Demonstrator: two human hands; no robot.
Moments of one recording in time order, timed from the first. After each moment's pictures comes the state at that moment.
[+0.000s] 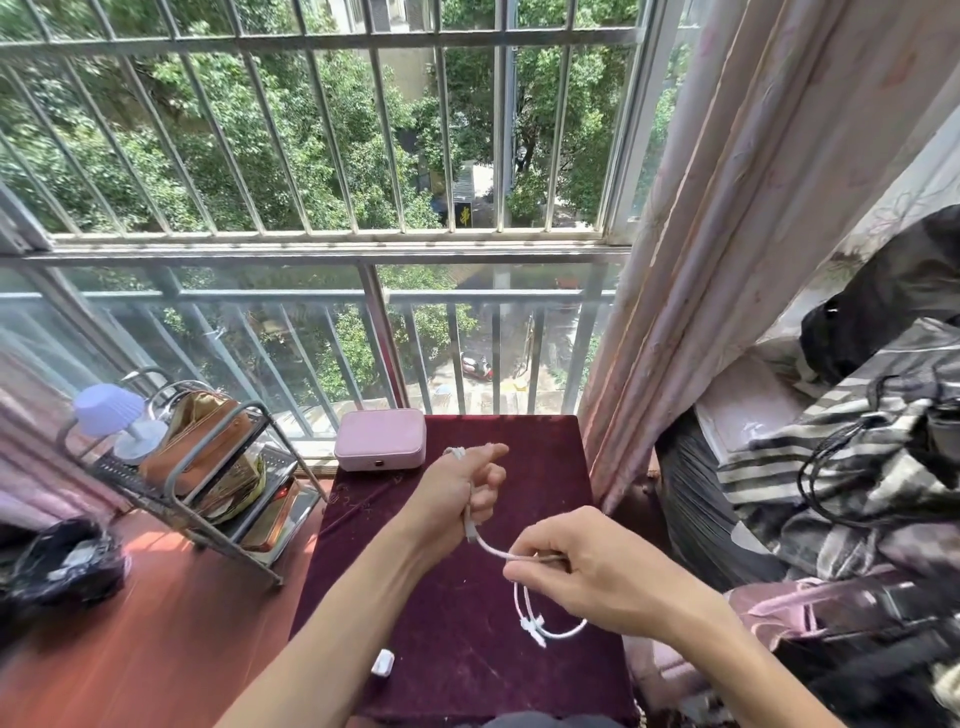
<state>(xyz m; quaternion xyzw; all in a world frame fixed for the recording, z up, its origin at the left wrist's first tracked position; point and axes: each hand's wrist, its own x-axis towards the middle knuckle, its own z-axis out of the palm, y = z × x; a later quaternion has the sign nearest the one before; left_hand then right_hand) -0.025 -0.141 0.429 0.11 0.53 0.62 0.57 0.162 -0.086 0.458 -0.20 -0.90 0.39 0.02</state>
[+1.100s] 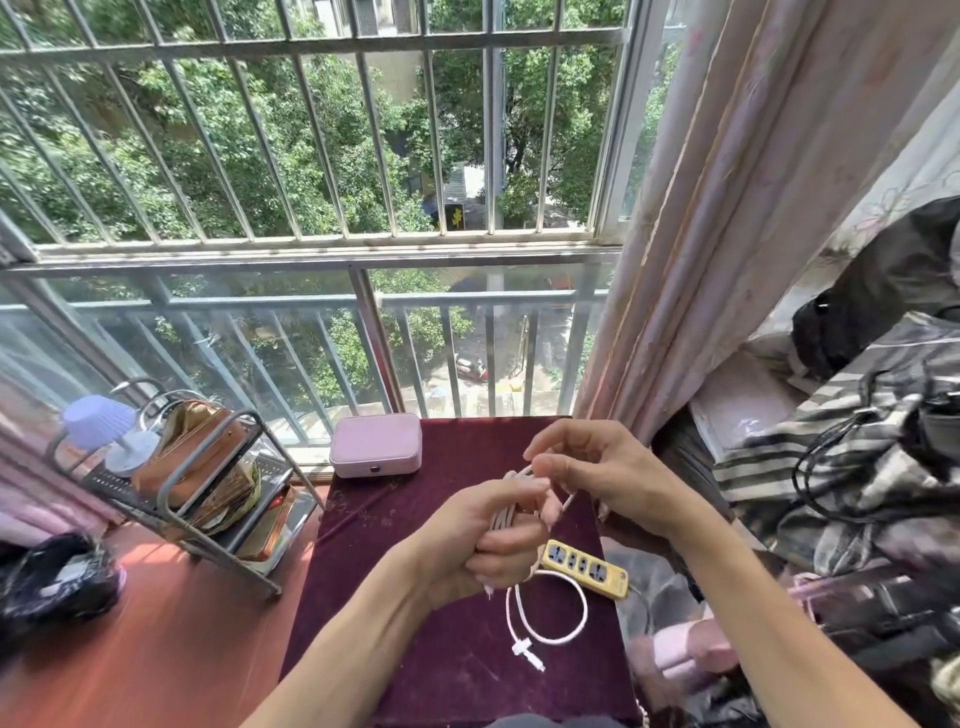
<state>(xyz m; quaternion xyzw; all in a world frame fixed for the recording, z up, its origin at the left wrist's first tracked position) -0.001 -0.164 0.466 0.26 0.30 0.49 0.78 0.141 -0.011 0.453 -0.16 -0.73 0.65 0.17</state>
